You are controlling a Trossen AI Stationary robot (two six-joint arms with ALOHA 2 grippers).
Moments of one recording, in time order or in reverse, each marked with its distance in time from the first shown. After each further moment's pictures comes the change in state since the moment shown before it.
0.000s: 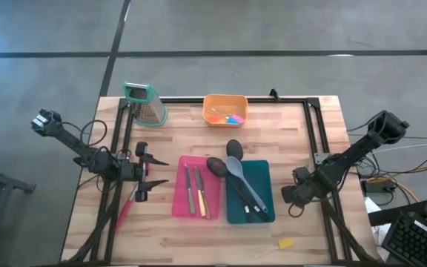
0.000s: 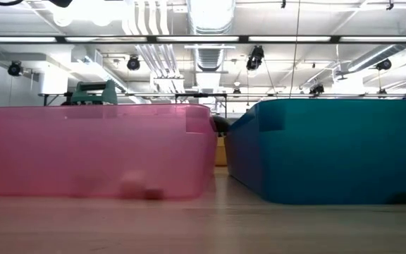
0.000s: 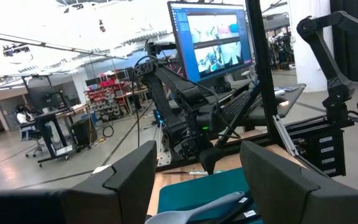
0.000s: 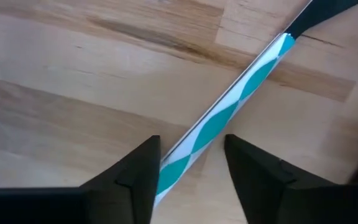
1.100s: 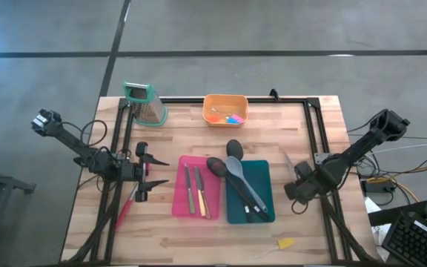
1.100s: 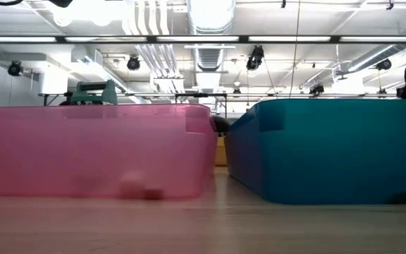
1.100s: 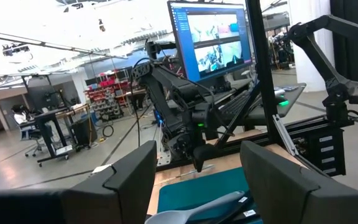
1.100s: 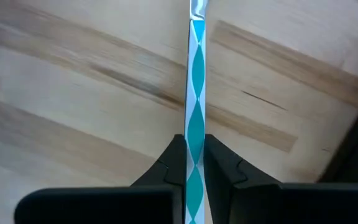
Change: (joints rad) left arm 0.000 0.002 0.000 0.000 0.000 -0.001; right arm -0.001 -0.112 0.012 -0.155 0.098 -0.120
